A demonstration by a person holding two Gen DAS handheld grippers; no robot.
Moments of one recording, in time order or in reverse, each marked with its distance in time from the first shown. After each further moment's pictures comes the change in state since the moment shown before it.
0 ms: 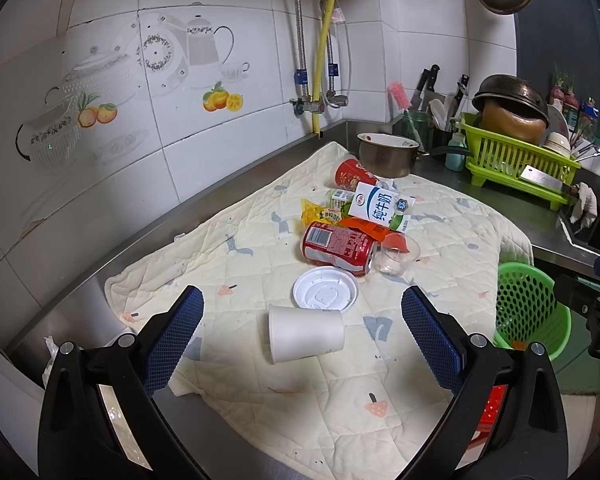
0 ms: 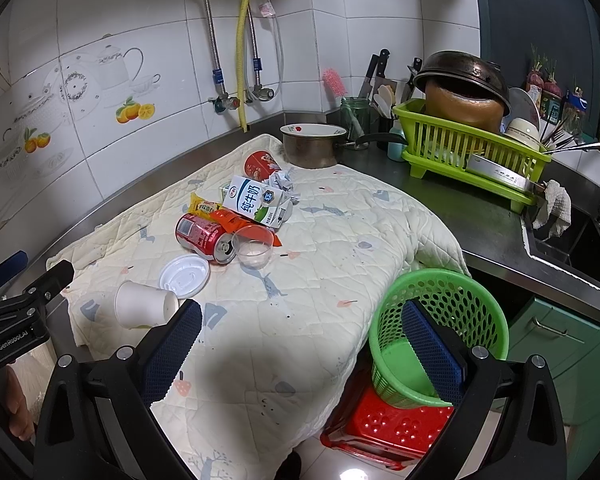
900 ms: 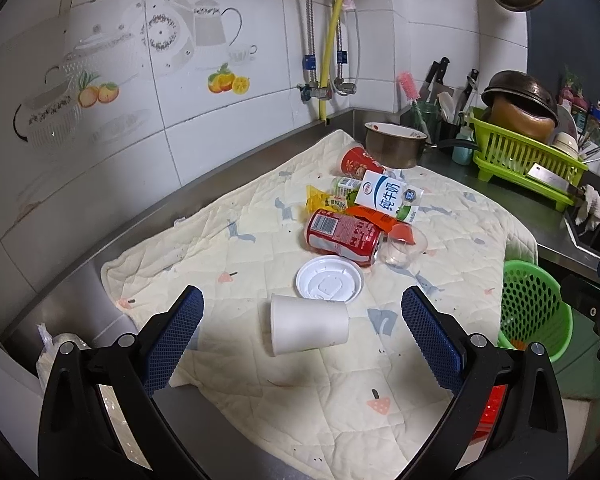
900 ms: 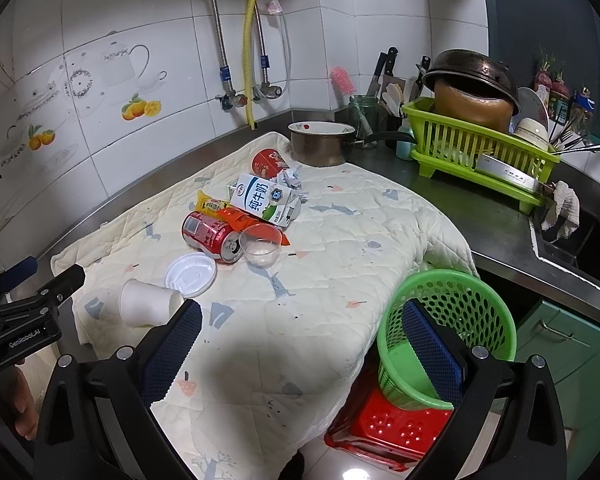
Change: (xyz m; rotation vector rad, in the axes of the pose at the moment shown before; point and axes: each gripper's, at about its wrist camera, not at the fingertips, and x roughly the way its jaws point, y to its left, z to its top) left arm 0.014 0.007 -0.002 -0.045 0.055 0.004; right arm 0.009 0.006 0.002 -0.007 0.010 0.025
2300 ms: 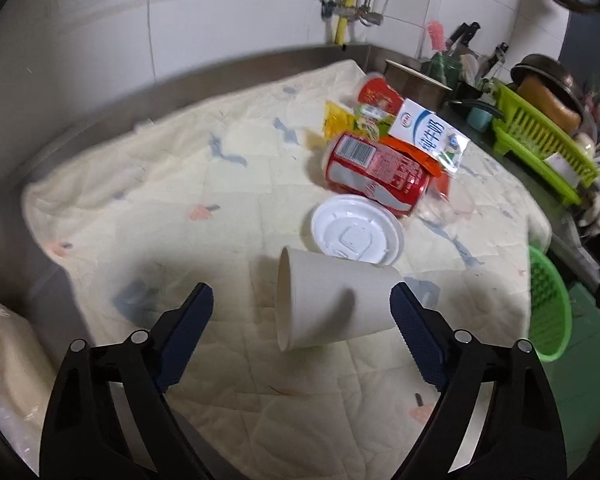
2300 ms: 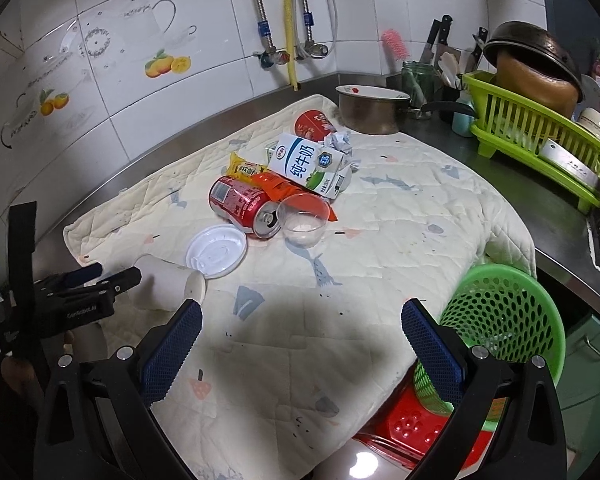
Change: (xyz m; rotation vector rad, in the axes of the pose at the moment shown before) left arm 0.127 0.054 -0.033 -0.138 0.236 -0.170; right arm 0.073 0.018 0.001 -0.060 0.117 0.154
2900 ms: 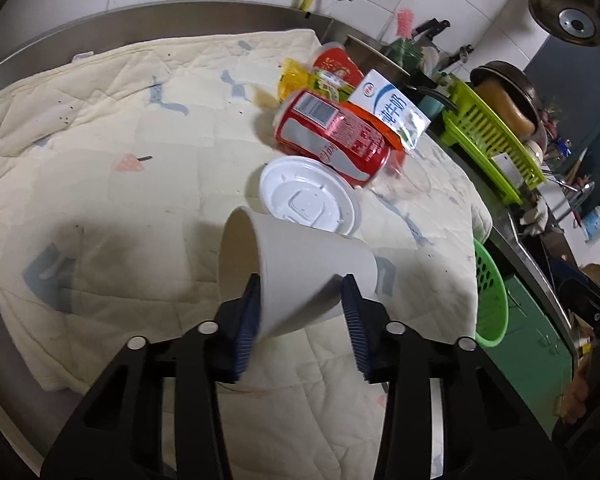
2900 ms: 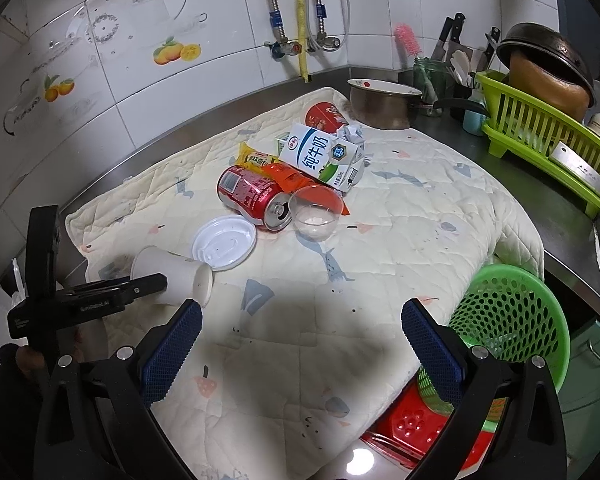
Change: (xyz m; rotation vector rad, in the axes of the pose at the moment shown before) left arm 0.034 0.011 -0.015 -0.049 0.085 -0.273; right arm 0.008 0.010 -0.002 -0.031 0.023 0.008
